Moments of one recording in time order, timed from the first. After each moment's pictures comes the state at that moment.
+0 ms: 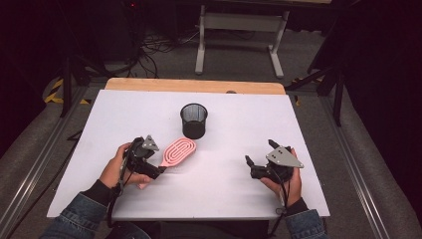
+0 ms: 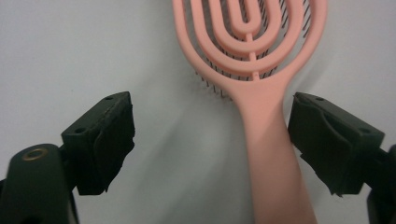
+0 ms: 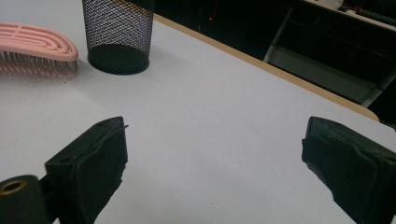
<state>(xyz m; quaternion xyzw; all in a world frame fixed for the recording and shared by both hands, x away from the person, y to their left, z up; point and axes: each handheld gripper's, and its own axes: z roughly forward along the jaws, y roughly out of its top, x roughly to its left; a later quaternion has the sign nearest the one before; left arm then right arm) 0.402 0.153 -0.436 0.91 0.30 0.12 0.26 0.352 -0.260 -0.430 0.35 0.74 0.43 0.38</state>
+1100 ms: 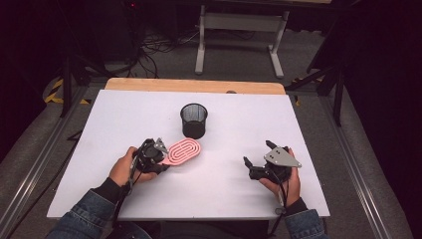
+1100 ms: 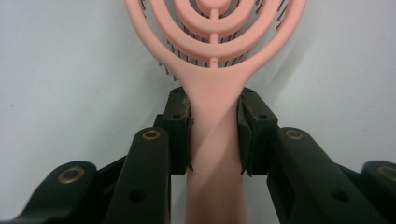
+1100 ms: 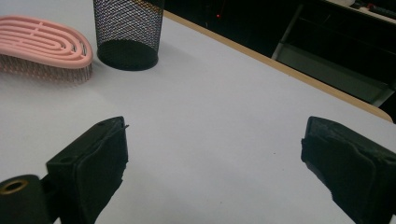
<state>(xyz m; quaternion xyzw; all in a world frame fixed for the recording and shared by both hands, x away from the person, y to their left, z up) 0.405 0.133 -0.439 0.93 0.27 0.08 0.23 0.353 -0.257 -0.432 0.34 0.75 0.43 0.37</state>
